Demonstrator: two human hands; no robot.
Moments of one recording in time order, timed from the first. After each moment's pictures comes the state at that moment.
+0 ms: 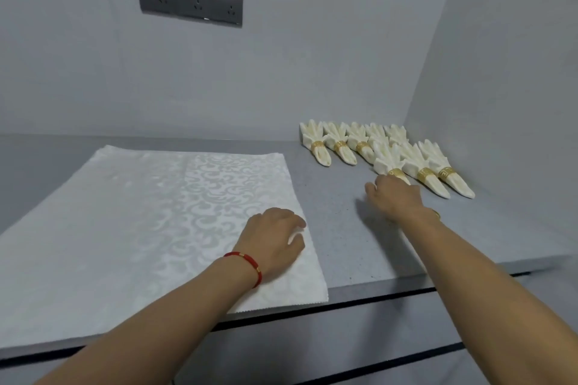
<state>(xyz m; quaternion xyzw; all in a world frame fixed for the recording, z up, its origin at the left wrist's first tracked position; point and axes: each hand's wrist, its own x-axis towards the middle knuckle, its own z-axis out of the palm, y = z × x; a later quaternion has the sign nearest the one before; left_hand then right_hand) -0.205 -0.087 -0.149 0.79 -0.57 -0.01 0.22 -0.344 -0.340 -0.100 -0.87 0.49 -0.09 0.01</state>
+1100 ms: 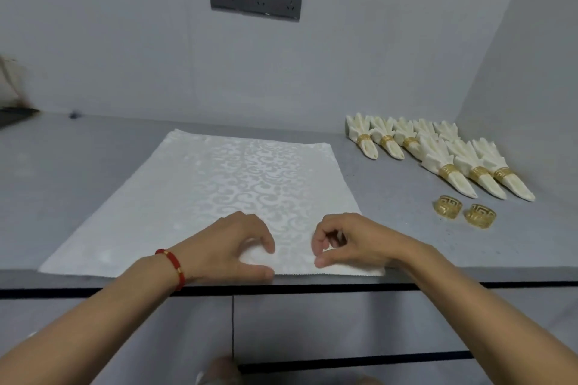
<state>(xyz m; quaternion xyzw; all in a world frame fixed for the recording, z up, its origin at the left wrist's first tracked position) -0.151 0.085 -0.138 0.76 -0.61 -0.08 0.21 -0.319 -0.158 -0.121 -0.95 0.04 0.02 0.30</state>
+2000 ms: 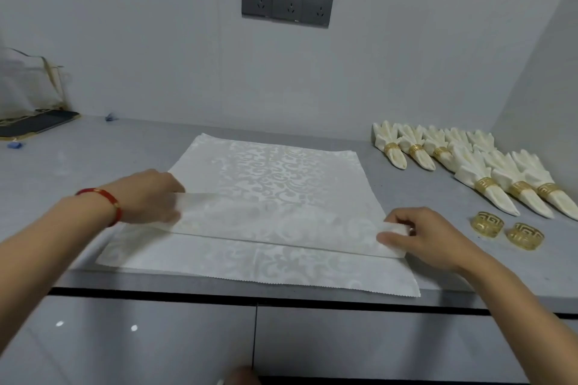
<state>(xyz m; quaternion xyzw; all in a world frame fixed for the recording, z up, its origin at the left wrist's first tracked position) -0.031 0.170 -0.081 0.92 -0.38 -0.05 0.02 -0.337 -0.205 -0.114 -0.94 0.18 -0.11 0.25</state>
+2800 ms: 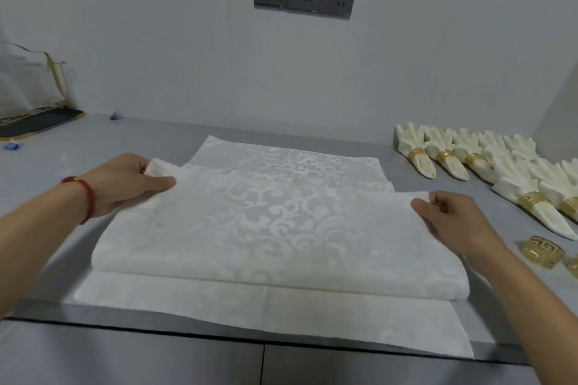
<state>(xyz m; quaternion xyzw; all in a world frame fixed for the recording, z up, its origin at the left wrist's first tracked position) 0.048 0.168 -0.095 0.87 -0.18 -0.14 0.44 -0.272 -0.254 -0.118 -0.84 0.33 -0.24 0.36</state>
